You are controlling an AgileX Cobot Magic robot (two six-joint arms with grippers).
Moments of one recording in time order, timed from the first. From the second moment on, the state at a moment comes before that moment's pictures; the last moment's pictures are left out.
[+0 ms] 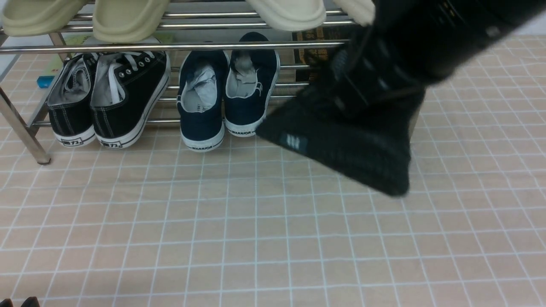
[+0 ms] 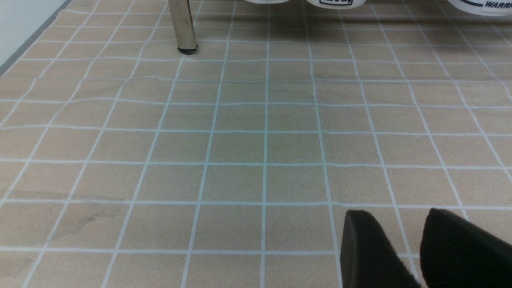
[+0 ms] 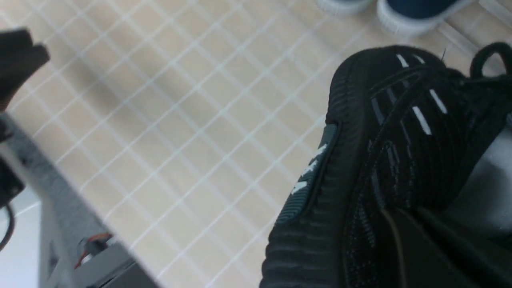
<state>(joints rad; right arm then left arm) 0.83 1.48 -1.75 0.05 1.27 0.07 -0.05 -0.01 0.03 0.18 0.38 -0.17</state>
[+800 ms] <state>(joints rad) 0.90 1.74 -1.62 -0.32 1.12 0.17 -0.05 -0.01 0.03 0.18 0.38 -0.17</state>
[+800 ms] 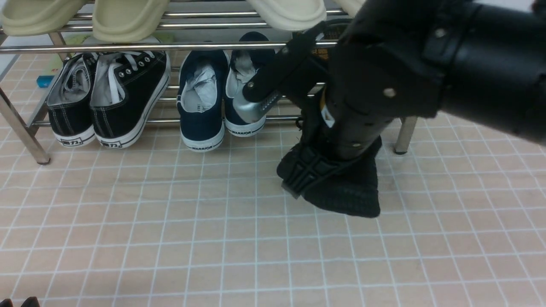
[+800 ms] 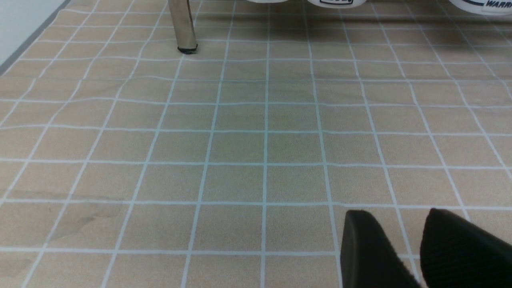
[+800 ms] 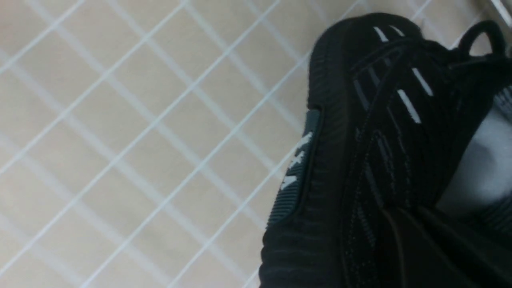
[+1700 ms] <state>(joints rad) 0.90 1.82 -1.61 -0.28 1.08 0.22 -0.05 -0.01 0.03 0.18 0.38 -0.17</state>
